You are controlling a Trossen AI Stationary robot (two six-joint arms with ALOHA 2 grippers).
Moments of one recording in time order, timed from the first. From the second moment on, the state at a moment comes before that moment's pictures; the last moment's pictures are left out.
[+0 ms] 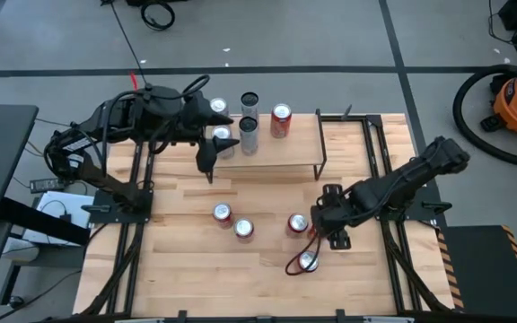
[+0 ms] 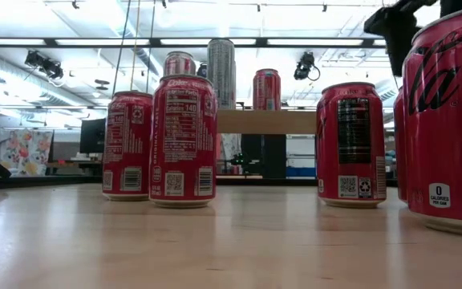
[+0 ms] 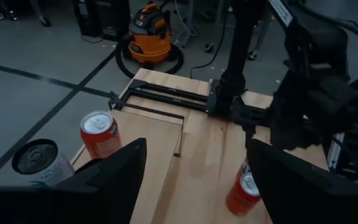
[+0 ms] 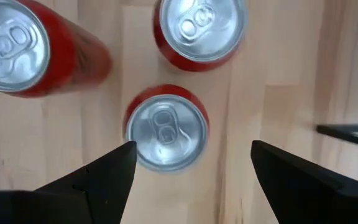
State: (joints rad) left arm 0.05 1.40 1.94 -0.93 -0.19 -0.15; right arm 0.45 1.47 1.26 -1.19 0.14 0.39
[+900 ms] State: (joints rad) left arm 0.05 1.40 1.94 -0.99 -0.19 -0.21; right arm 0.45 1.58 1.15 -1.01 0.06 0.37
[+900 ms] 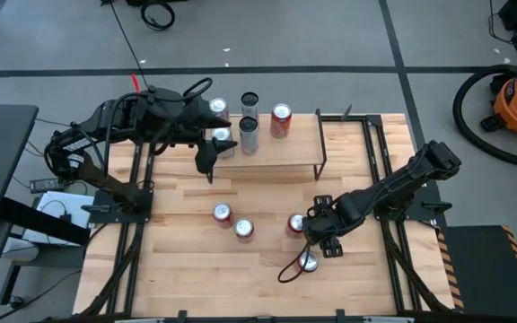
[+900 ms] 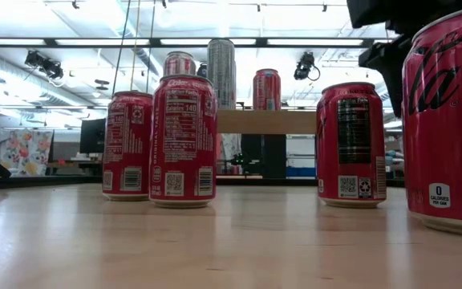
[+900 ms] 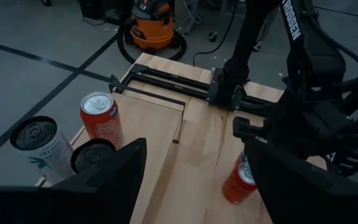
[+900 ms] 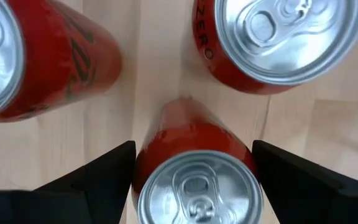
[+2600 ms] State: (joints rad) left arm 0.03 1.40 1.94 -0.98 -0.19 -0.18; right arm 0.15 1.58 1.31 -1.14 0.02 0.10
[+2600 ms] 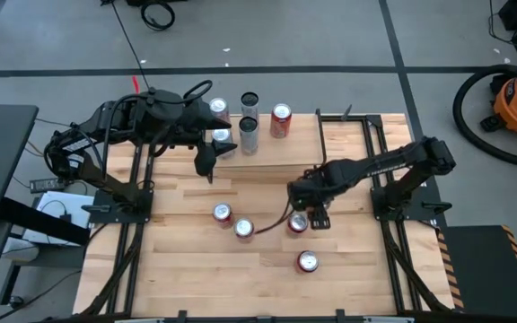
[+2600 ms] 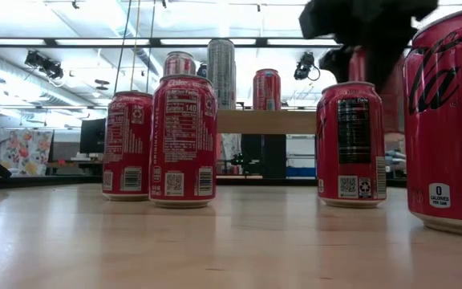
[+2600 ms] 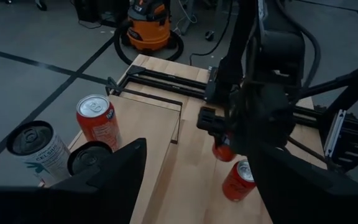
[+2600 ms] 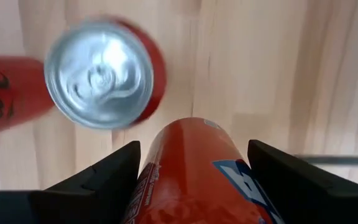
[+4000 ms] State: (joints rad) left arm 0.08 1.40 1.94 -0.98 -0.23 -0.16; right arm -0.34 1.61 1.72 -1.28 -0.03 -0.25
